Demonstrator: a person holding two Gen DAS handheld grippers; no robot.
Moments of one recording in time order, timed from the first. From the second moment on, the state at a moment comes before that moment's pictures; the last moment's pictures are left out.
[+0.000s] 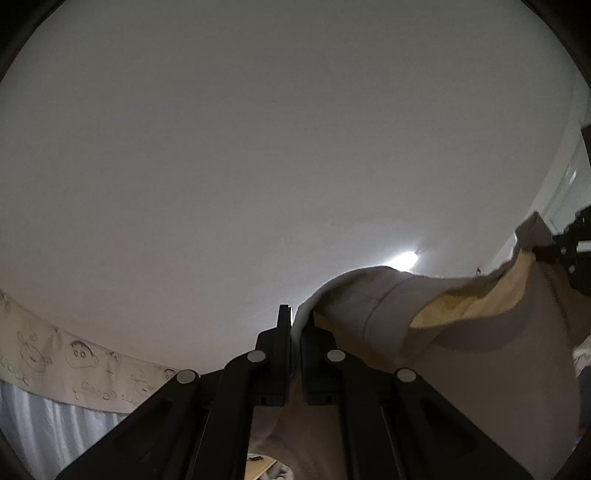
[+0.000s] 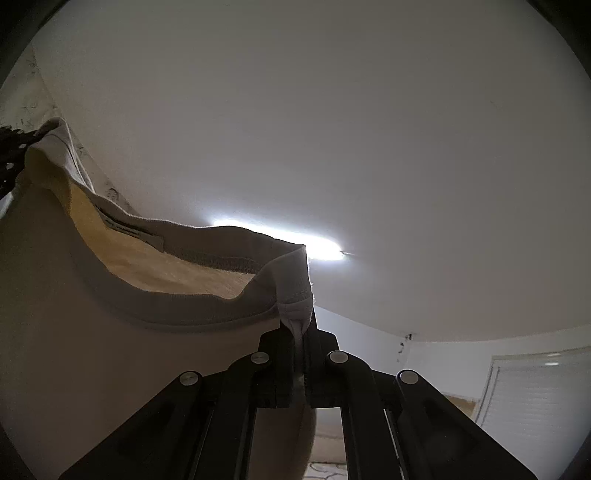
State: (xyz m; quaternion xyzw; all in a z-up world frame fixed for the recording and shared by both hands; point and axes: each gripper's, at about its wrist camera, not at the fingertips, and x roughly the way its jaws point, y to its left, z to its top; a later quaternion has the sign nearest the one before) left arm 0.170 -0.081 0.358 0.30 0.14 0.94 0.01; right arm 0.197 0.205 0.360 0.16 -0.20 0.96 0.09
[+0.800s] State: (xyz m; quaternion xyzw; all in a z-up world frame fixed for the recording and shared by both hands) left arm -0.409 0.014 -0.034 -0.27 0.23 0.93 0.04; right arm -0.266 0.239 0.039 -0.34 -0.17 0.92 0.07
